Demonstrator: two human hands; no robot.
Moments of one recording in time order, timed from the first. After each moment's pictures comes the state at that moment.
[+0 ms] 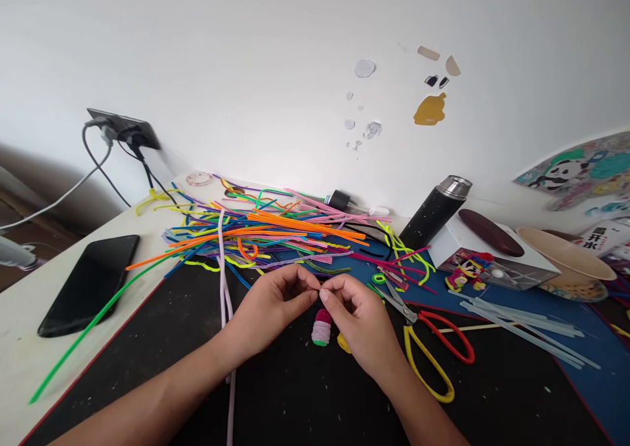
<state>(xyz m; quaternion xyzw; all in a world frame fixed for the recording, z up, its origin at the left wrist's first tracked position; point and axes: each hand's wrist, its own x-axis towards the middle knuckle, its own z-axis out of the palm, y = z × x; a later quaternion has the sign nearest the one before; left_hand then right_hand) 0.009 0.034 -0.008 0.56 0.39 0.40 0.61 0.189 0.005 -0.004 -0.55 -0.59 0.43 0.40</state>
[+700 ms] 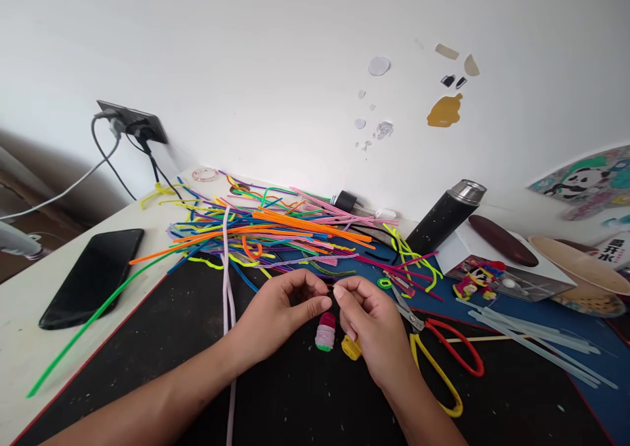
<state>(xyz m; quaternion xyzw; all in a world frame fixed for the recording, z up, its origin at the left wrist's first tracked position) 0.012 0.031 -0.010 0.54 0.39 0.40 0.63 0.189 0.005 -0.005 -0.53 -0.46 0.54 0.47</state>
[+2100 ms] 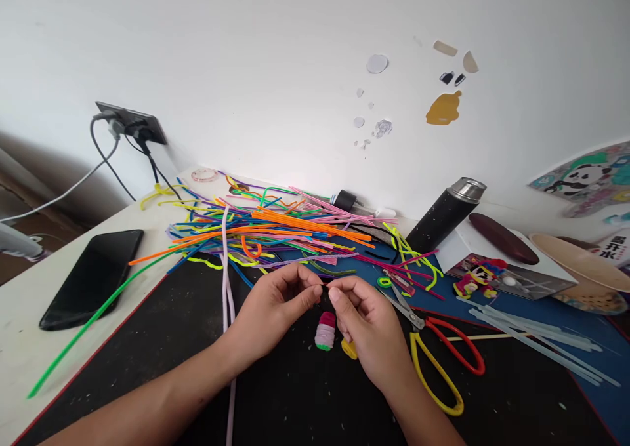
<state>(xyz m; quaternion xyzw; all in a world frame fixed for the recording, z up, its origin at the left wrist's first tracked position) 0.010 0.031 -0.003 0.54 0.40 0.44 0.59 0.185 0.003 0.004 -0.54 -0.51 0.50 0.45</state>
